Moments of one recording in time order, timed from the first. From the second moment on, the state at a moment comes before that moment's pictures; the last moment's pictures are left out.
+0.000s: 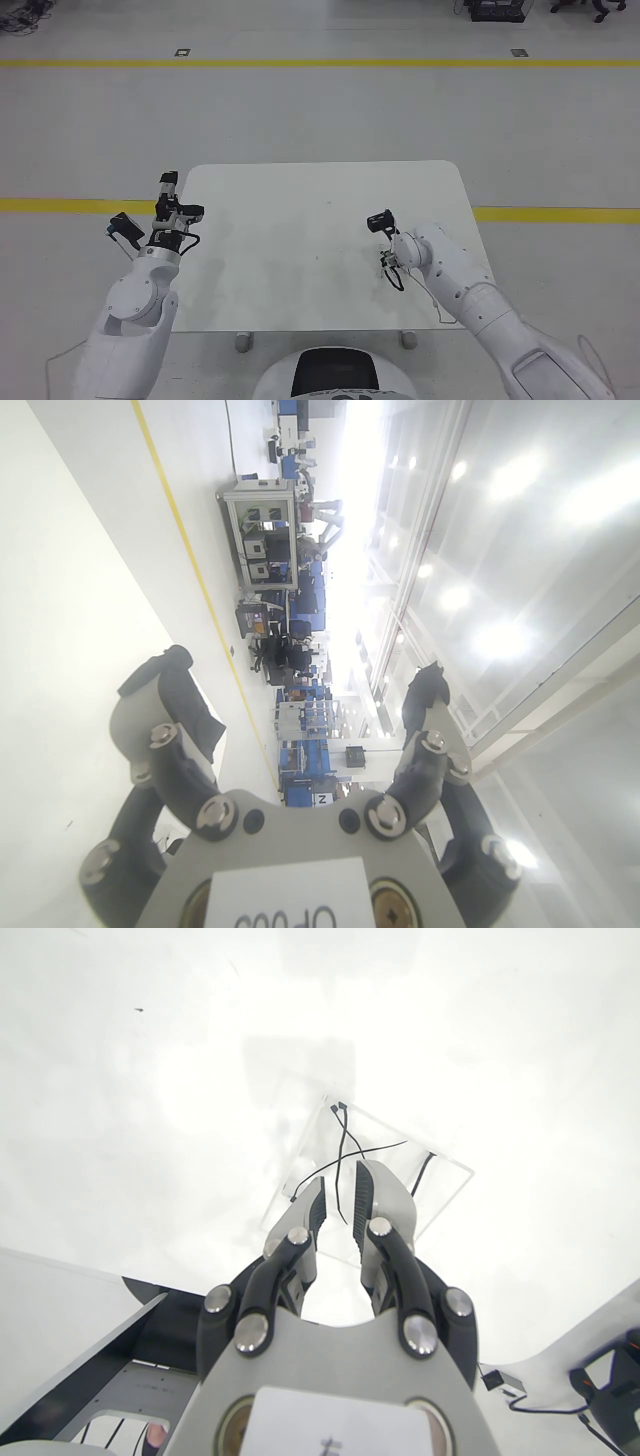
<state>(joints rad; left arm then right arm) 1.73 -1.15 -1.60 -1.80 -0.42 0.00 0.00 -1.09 -1.26 0.87 -1.17 -1.04 0.11 1.13</state>
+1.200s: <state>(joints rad) 1.73 -1.15 -1.60 -1.80 -0.42 0.00 0.00 -1.01 -1.32 0.81 -0.99 -1.01 0.09 1.09</state>
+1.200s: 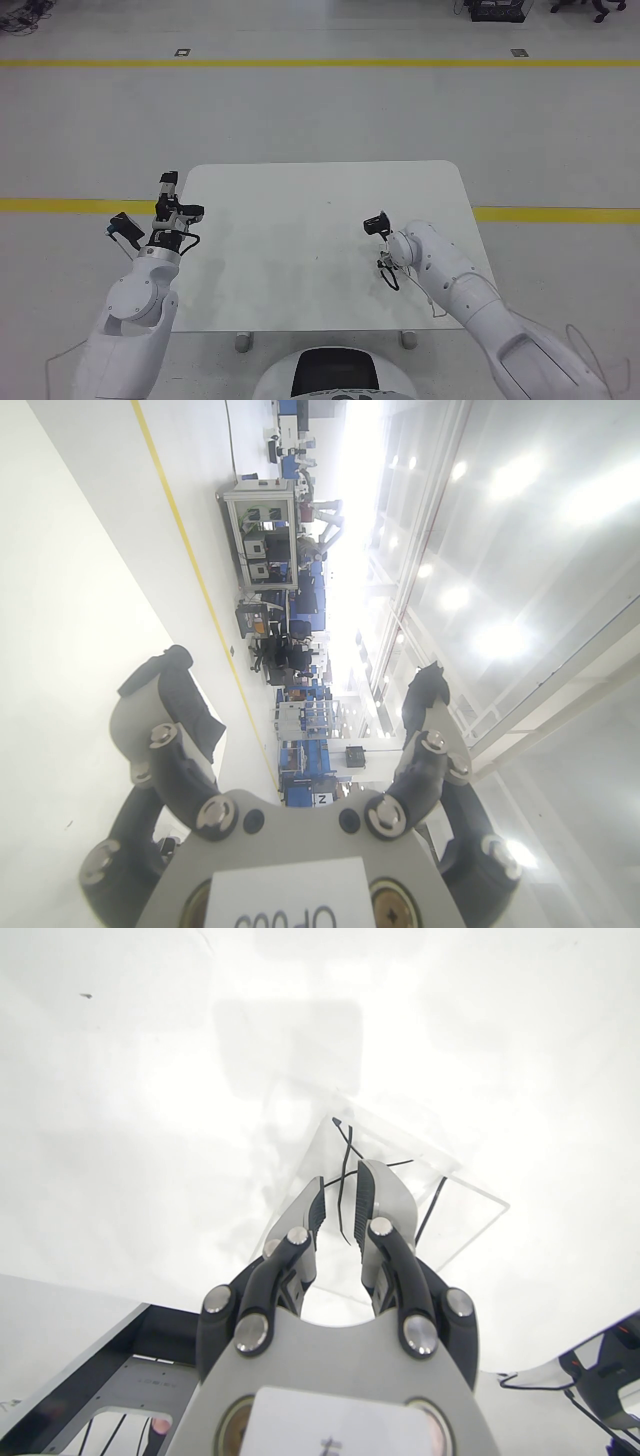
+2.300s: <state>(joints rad) 1.73 -1.15 -1.60 -1.80 -0.42 0.00 0.00 -1.00 -1.34 0.82 -0.96 -1.04 0.10 1.08</state>
